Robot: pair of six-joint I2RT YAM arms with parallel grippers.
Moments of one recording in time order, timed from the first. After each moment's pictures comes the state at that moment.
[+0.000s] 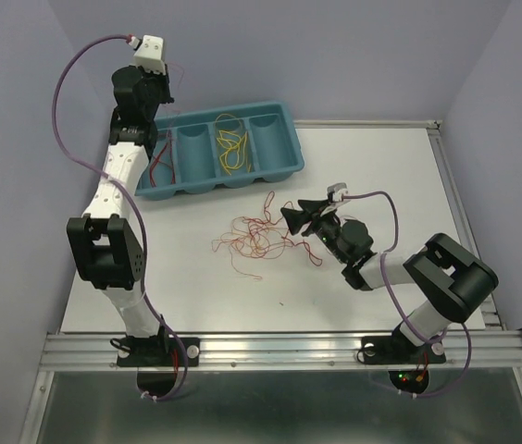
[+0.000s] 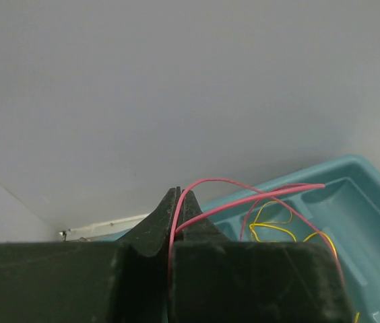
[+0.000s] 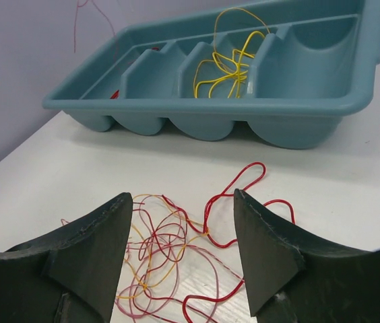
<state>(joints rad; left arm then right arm) -0.05 1.77 1.70 0.13 0.10 0.10 0.68 1.59 0.45 1.26 0.09 0.32</state>
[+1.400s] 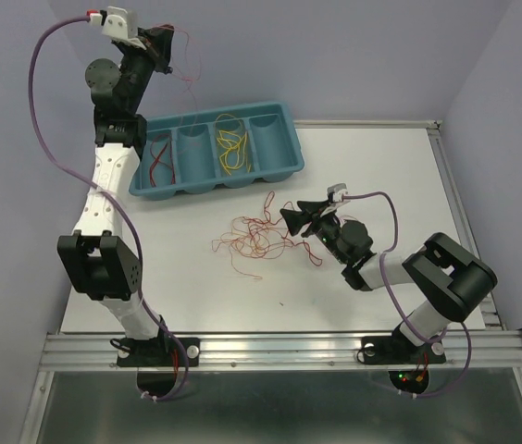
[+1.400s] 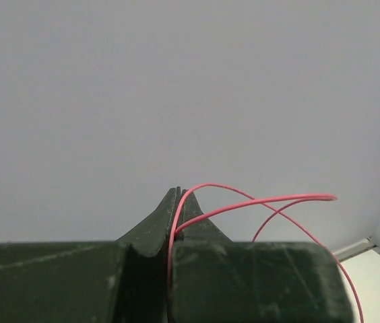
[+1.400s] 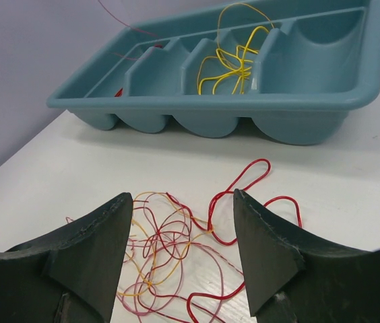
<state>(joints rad) -0.03 1.68 1.79 0.41 0.35 -0.24 0.68 1.59 0.44 1.27 0.08 0.34</state>
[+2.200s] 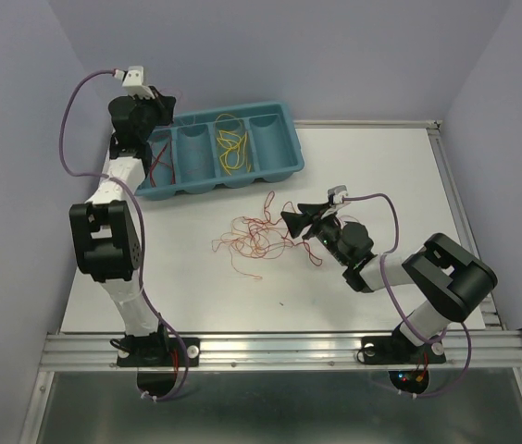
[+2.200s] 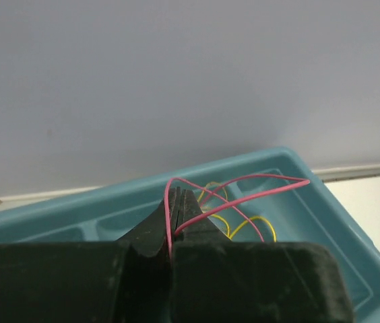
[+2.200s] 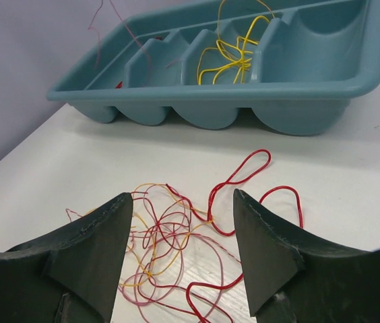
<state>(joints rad) 0.06 1.83 1.46 0.45 0.33 -0.27 0.68 1.59 0.42 1.28 0.08 0.35</state>
